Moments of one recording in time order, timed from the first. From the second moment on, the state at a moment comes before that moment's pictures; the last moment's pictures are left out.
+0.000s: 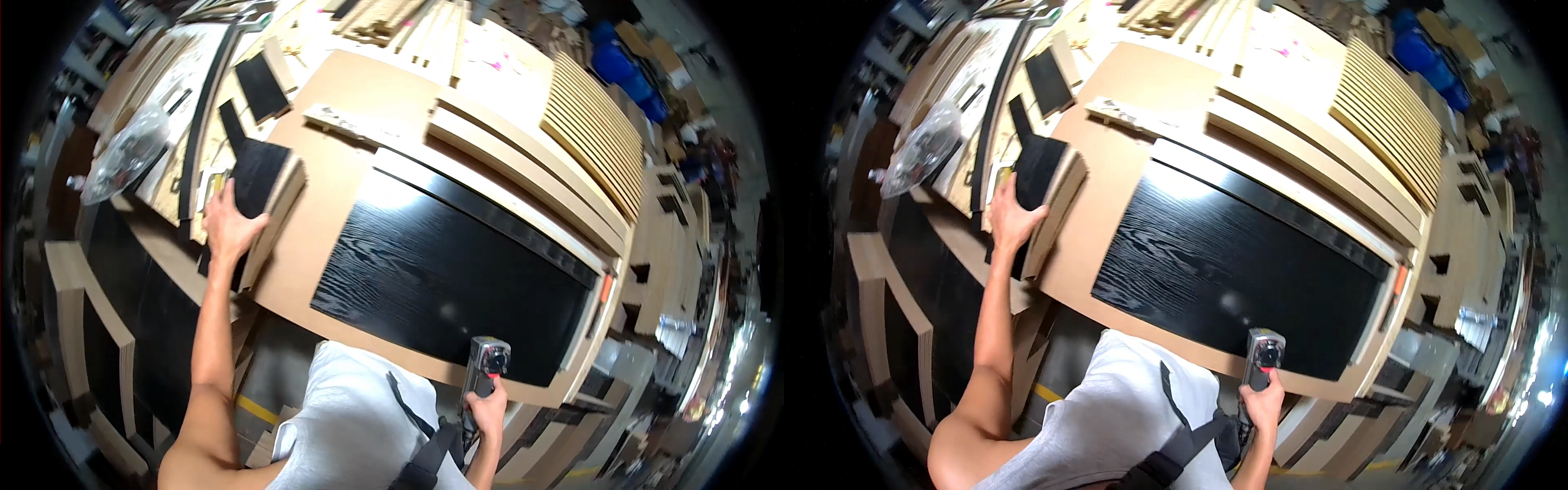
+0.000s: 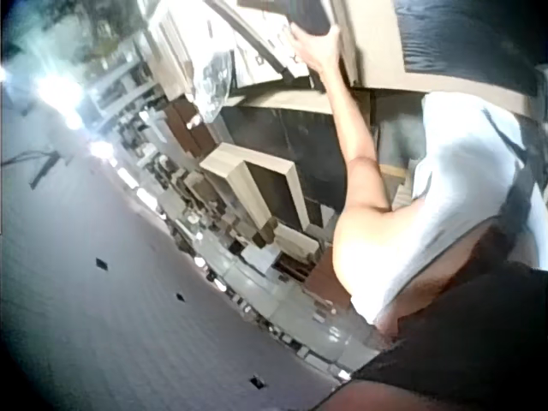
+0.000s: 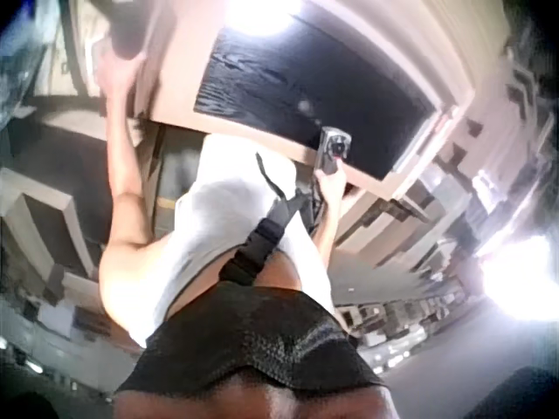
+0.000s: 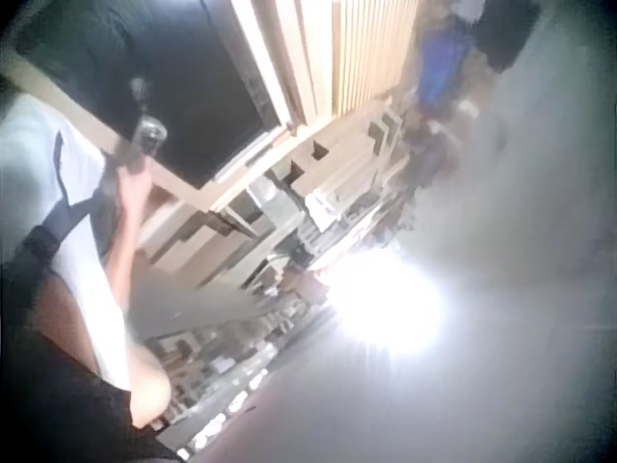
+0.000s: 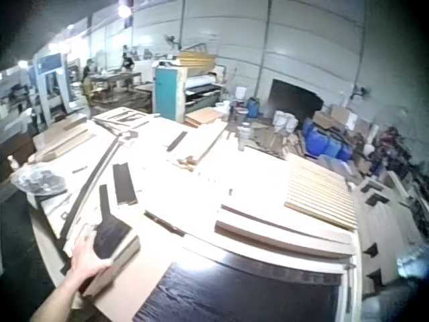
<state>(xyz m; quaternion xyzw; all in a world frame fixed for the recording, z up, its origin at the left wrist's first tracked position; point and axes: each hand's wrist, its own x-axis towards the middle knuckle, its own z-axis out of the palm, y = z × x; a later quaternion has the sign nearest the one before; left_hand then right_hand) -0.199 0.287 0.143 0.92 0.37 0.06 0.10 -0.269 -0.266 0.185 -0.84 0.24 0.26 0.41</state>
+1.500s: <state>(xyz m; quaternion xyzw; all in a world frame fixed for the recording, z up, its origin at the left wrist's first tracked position) -0.042 -0.419 0.041 0.92 -0.34 -0.10 0.19 -0.299 -0.651 0.109 -0.65 0.42 -0.01 0.64</state>
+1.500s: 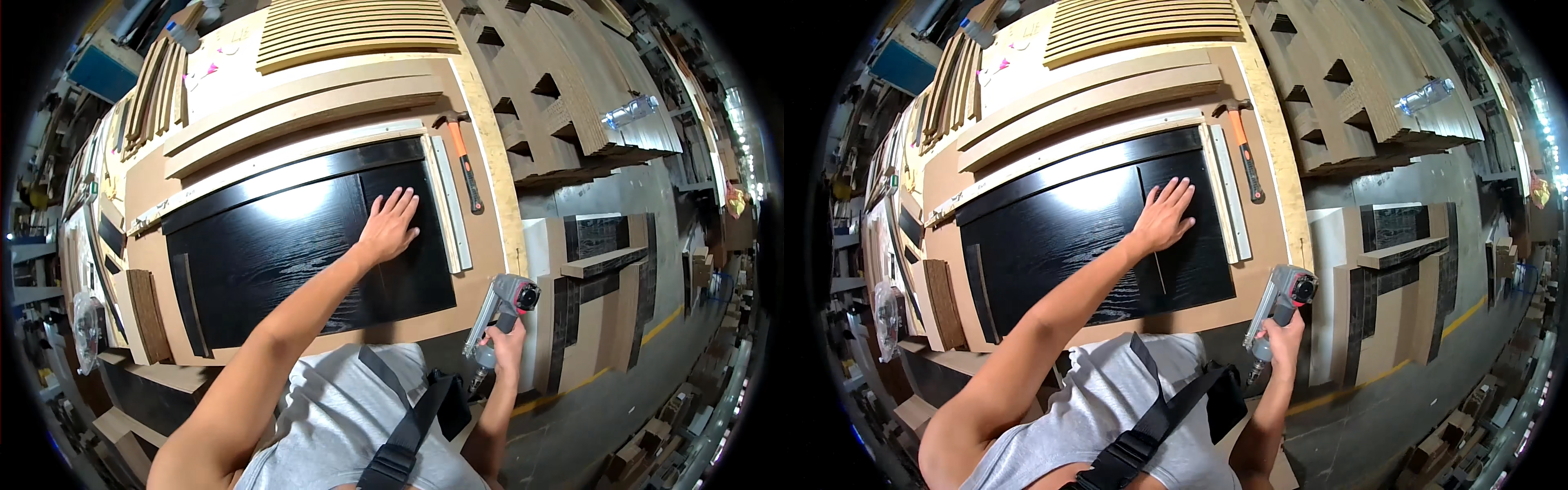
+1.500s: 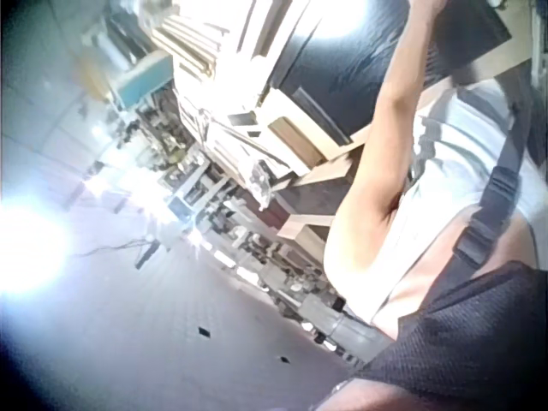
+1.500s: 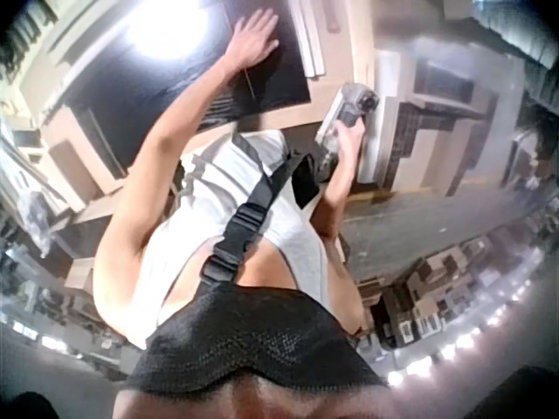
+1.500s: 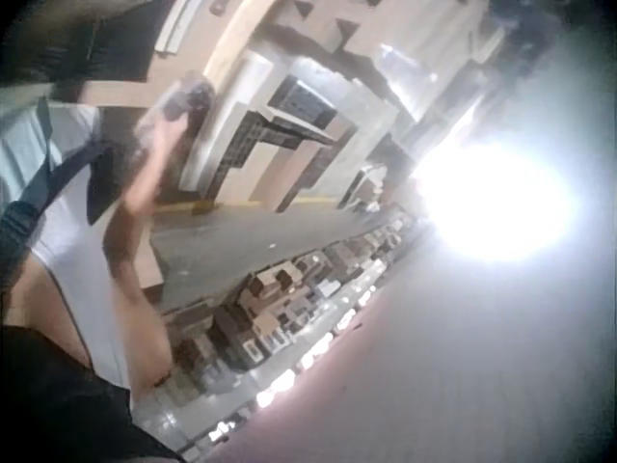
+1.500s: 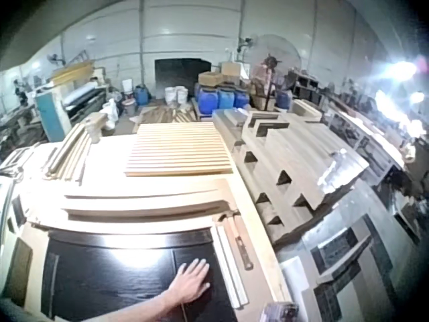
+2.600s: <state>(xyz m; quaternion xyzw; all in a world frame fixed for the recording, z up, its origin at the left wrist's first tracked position) -0.063 -0.438 0.030 0.80 -0.57 -0.15 0.09 -0.296 -0.668 0.121 -0.63 0.44 0.00 0.64</state>
